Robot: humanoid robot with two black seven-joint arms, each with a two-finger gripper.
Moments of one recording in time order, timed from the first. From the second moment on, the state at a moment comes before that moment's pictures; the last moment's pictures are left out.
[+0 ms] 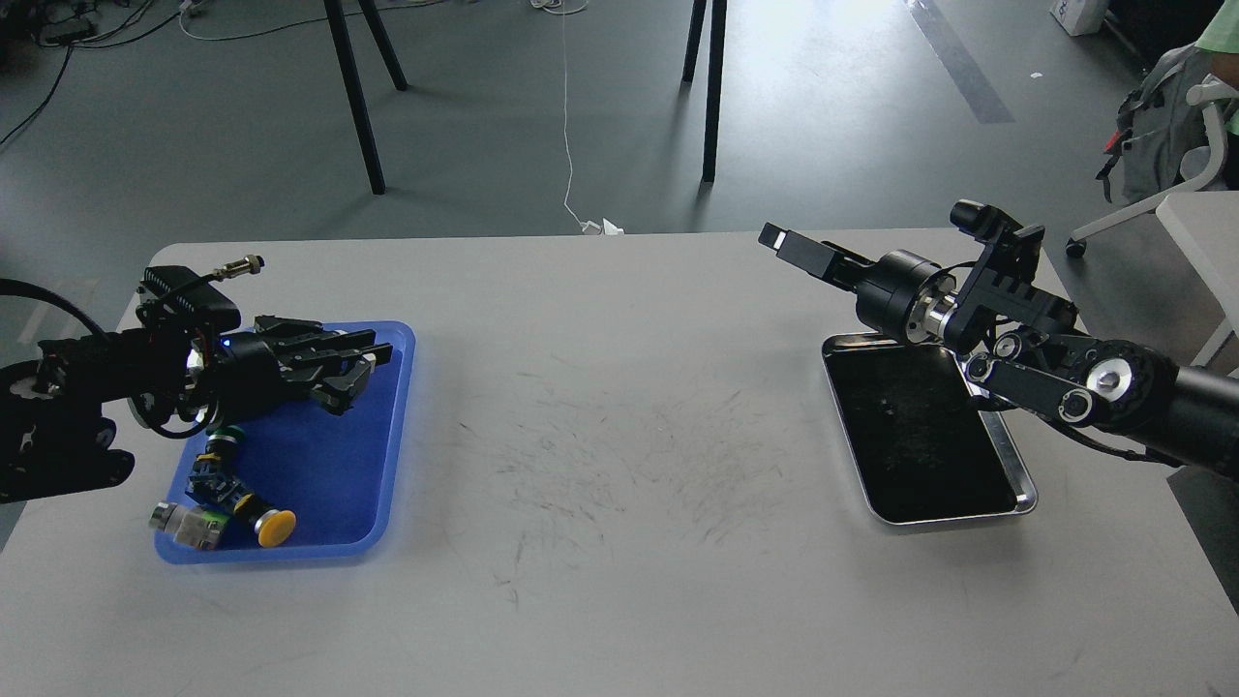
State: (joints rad) left arm -1.33 0.63 0.89 -1.10 1.06 0.49 -0.49; right arm 1.07 -0.40 -0.16 0.78 -0.78 -0.12 0.49
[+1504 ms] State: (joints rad) left arm -1.20 -0.04 0.92 -0.78 0.92 0.47 -0.49; right arm 1.00 -0.40 0.16 0.77 -0.78 -0.21 0.49
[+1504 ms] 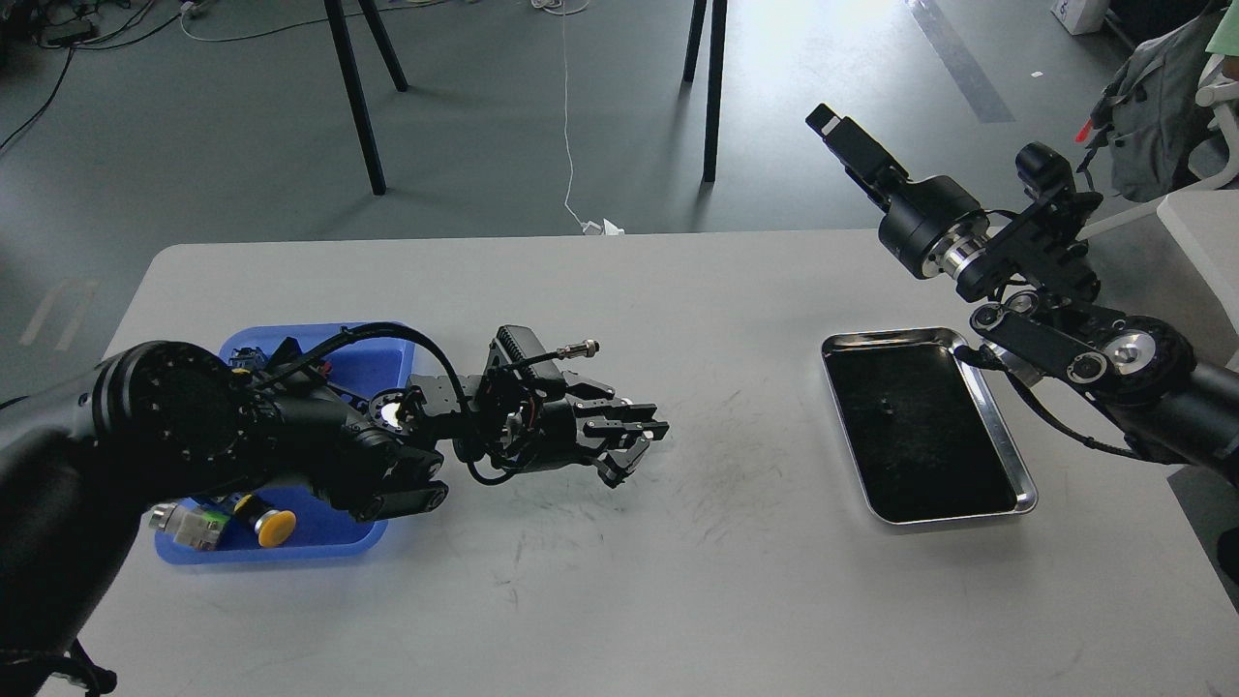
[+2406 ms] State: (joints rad) left arm -1.33 0.09 0.77 -0.85 0.65 0.39 -0.49; right arm 1.01 -0.40 0.15 0.75 -0.77 -0.16 0.49
